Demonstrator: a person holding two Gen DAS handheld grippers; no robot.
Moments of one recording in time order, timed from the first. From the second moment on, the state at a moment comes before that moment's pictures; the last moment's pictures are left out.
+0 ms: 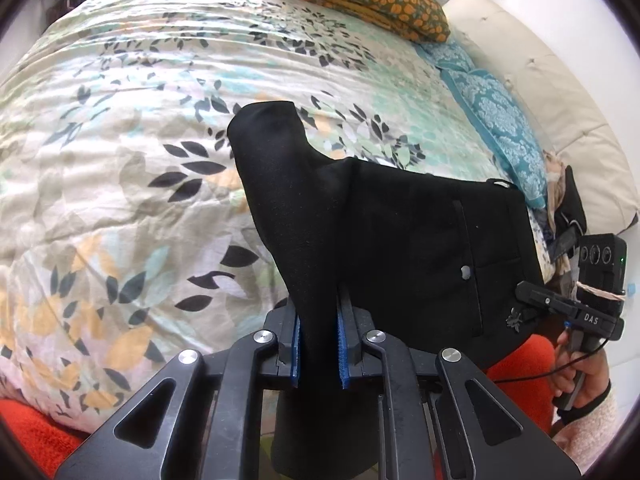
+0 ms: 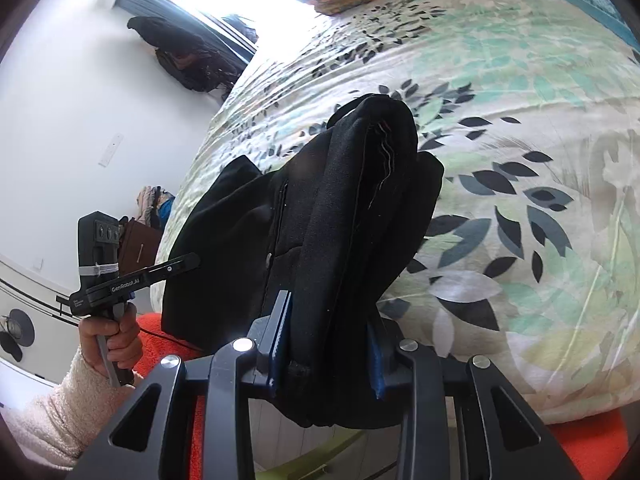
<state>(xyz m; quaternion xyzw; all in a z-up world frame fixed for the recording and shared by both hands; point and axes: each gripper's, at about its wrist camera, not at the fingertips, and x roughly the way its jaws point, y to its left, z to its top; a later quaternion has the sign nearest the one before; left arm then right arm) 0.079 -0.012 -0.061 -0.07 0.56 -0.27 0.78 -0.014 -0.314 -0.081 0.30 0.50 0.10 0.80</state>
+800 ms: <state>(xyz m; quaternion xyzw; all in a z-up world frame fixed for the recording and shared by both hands) -0.020 0.004 0.022 0.13 0.34 -0.07 0.93 -0.054 -0.238 -0.014 0.03 0.50 -0.17 0.85</state>
